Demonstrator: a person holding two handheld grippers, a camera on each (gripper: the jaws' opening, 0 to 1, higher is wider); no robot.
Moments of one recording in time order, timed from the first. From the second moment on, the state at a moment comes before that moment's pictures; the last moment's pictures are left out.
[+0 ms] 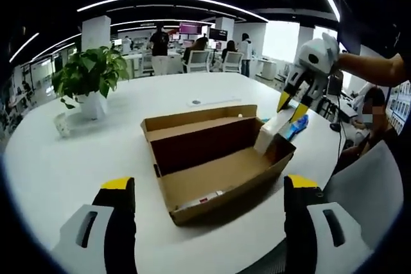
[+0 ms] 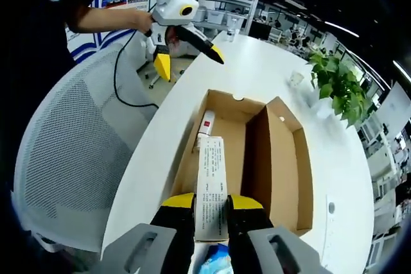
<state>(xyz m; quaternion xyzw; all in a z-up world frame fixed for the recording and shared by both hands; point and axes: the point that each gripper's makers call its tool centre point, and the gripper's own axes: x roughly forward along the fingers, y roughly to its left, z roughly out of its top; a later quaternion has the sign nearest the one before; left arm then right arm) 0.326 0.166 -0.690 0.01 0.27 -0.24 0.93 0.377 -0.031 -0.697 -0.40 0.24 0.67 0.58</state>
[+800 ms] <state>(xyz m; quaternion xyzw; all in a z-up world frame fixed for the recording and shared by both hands) 0.318 0.161 -0.687 0.02 0.26 -0.26 0.93 0.400 -0.080 -0.665 -0.41 0.23 0.65 0.60</state>
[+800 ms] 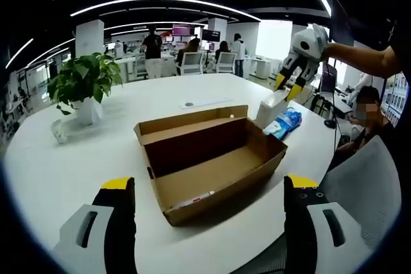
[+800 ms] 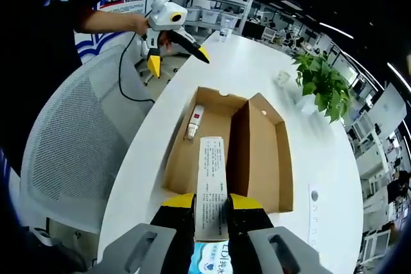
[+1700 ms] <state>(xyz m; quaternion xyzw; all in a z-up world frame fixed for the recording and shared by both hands) 0.311 0.152 -0.690 0.02 0.27 -0.27 0.93 0.428 -0.142 -0.663 -0.43 0.25 0.62 0.61</state>
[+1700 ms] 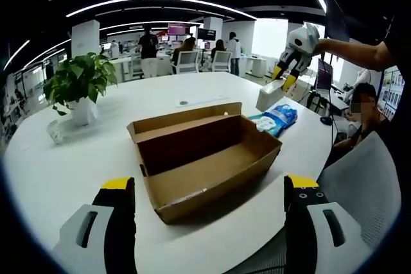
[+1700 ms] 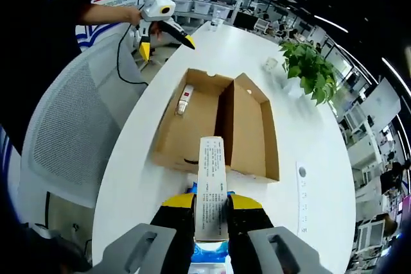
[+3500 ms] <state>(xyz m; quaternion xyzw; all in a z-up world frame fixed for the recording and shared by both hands) 0.305 0.136 -0.700 0.01 0.28 -0.28 0.92 0.503 -0.261 -0.720 -0.44 0.32 0.53 0.64</state>
